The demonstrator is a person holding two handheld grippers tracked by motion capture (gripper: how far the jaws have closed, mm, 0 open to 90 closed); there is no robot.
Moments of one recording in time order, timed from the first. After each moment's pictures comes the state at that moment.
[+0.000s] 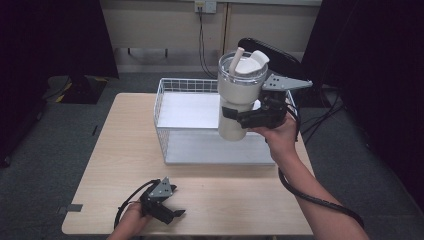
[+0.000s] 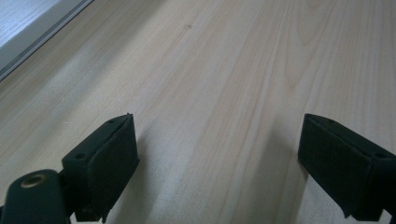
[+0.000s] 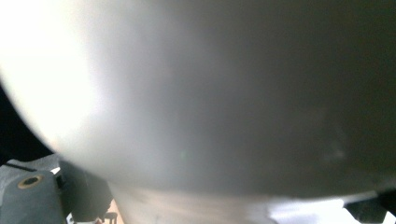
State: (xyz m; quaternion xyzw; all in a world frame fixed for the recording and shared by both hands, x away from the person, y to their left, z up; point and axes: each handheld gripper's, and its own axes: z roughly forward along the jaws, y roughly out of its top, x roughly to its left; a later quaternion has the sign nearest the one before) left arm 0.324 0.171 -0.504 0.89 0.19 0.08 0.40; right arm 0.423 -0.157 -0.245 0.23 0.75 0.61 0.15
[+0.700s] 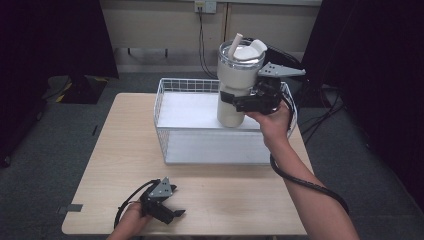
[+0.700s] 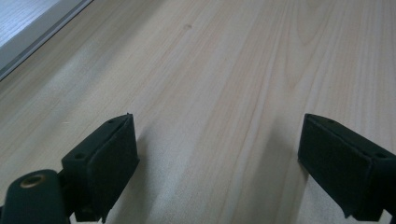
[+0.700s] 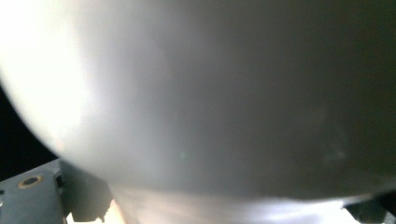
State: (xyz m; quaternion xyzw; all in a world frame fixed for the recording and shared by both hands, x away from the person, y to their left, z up) left arm 0.324 0.171 -0.504 0.89 0.20 0.08 0.40; right arm 0.460 -0.151 -0.242 0.26 0.73 0.60 0.17
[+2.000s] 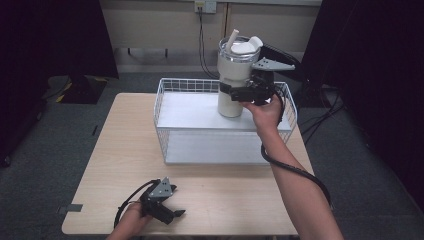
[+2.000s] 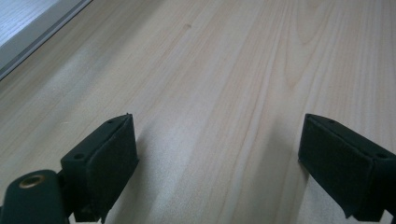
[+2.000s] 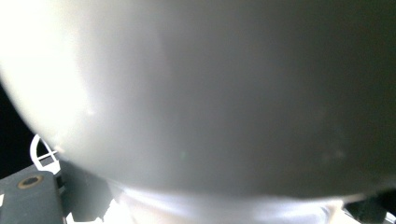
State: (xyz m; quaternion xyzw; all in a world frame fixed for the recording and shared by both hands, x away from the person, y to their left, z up) left arm 0.324 0.171 -0.504 0.89 0.19 0.08 0.40; right arm 0.503 -0.146 -0.261 0.30 0.72 0.59 0.21
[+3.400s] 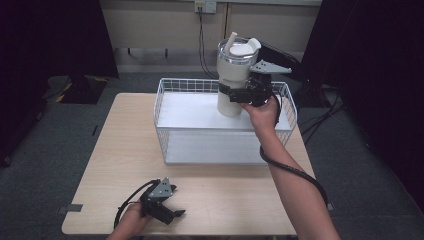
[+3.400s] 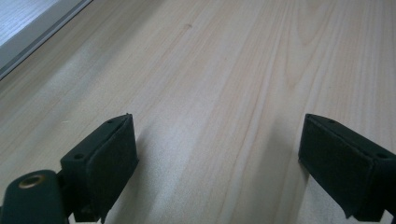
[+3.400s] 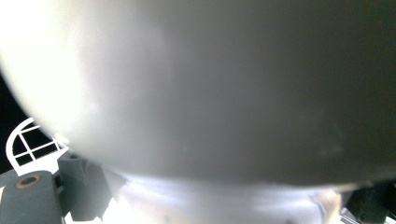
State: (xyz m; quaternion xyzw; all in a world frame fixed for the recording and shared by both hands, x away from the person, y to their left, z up) left arm 0.324 0.170 -0.504 0.89 0.20 0.08 0.40; right arm 0.511 -0.145 -0.273 0.29 0.72 0.59 0.23
